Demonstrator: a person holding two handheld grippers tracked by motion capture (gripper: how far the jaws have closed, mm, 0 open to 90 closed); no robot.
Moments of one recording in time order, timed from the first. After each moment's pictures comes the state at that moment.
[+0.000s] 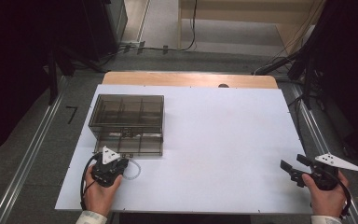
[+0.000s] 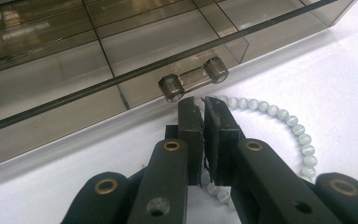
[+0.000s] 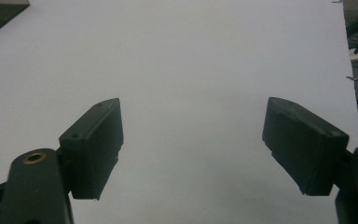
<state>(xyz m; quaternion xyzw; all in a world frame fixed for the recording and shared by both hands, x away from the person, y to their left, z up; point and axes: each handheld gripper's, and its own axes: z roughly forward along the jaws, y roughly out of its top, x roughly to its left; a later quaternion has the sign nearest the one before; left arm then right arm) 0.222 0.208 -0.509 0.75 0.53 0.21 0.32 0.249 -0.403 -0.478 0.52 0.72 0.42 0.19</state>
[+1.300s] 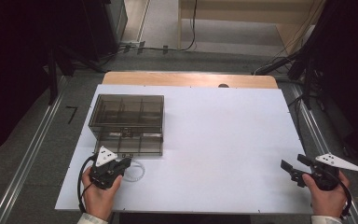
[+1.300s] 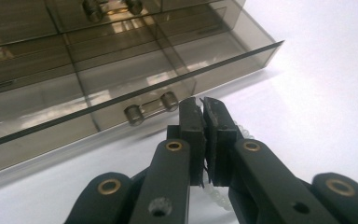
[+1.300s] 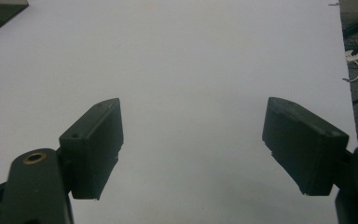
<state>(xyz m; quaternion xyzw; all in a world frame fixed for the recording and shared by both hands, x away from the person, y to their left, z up) 0.208 0.204 -0.484 0.74 0.52 0.19 0.38 0.249 -0.403 -0.476 0.52 0.72 0.42 0.20</state>
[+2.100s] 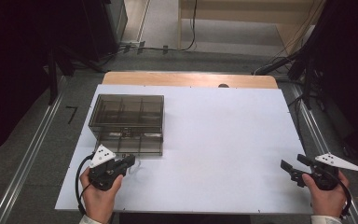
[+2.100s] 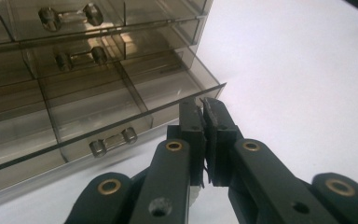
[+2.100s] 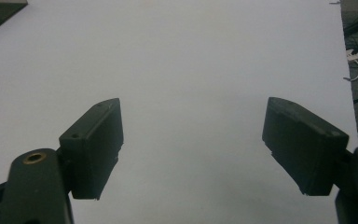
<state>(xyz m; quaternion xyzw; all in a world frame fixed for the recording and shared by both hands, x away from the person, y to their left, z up) 0.198 0.196 -0.457 0.72 0.50 0.17 0.44 0.249 -0.403 -0.477 0.52 0.72 0.42 0.20</state>
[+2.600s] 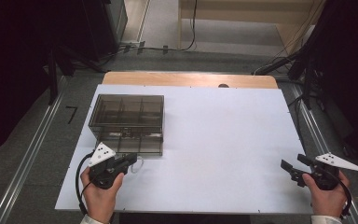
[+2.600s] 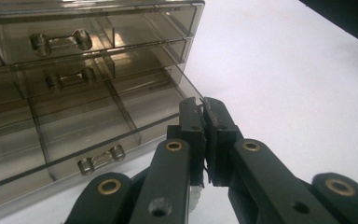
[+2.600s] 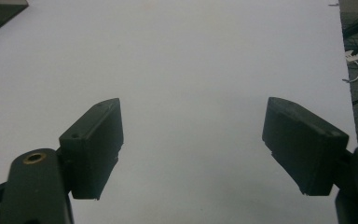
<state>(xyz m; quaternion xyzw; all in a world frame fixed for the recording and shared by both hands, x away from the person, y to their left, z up) 0.200 0.192 -0.449 0.71 0.50 0.17 0.47 0.250 -0.403 -0.476 0.52 0.72 0.42 0.20</state>
